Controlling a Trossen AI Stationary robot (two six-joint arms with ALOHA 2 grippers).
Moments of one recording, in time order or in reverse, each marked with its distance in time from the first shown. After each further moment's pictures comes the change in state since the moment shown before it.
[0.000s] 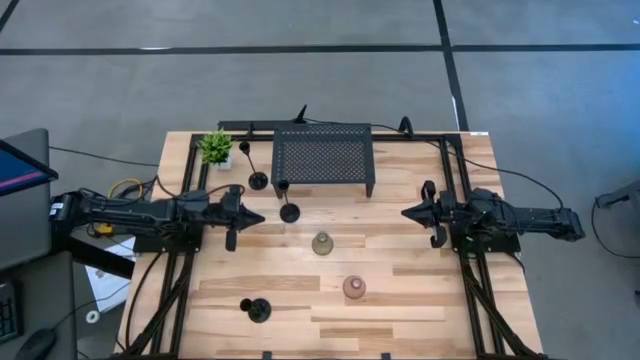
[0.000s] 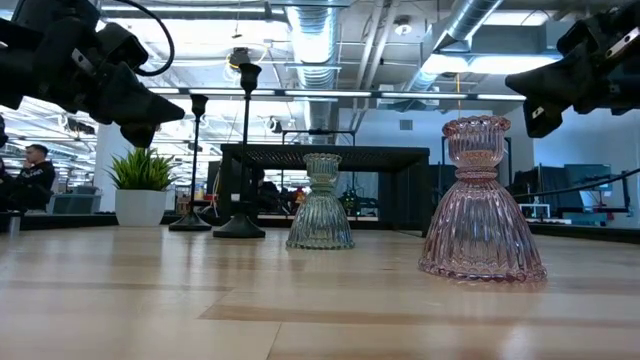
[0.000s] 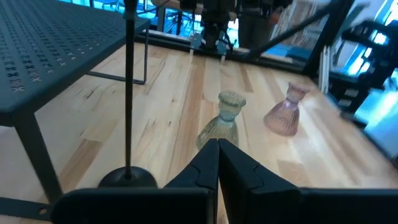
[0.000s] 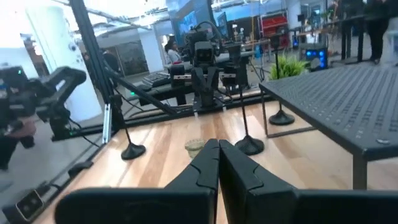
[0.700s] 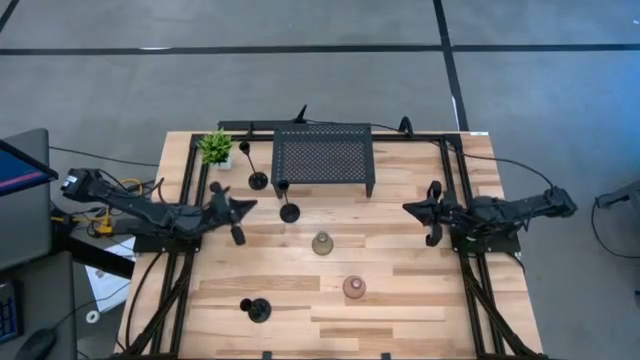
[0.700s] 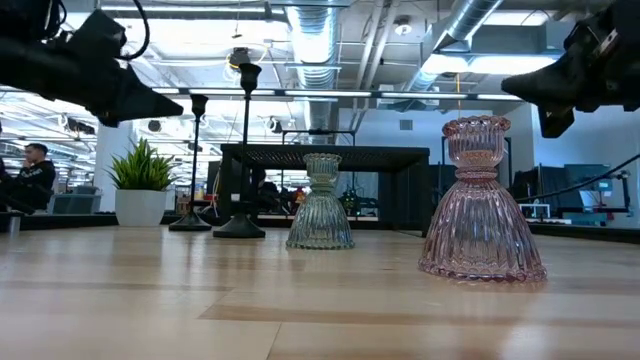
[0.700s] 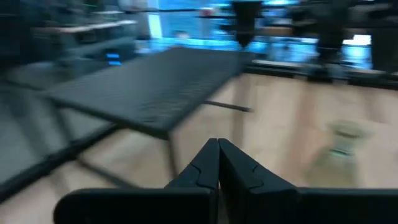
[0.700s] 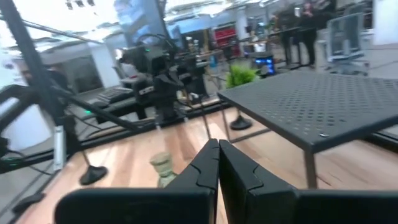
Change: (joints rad) left arm -0.352 0.000 0.000 0.032 -0.881 0.096; right arm 0.301 0.036 0.000 0.036 0.521 0.000
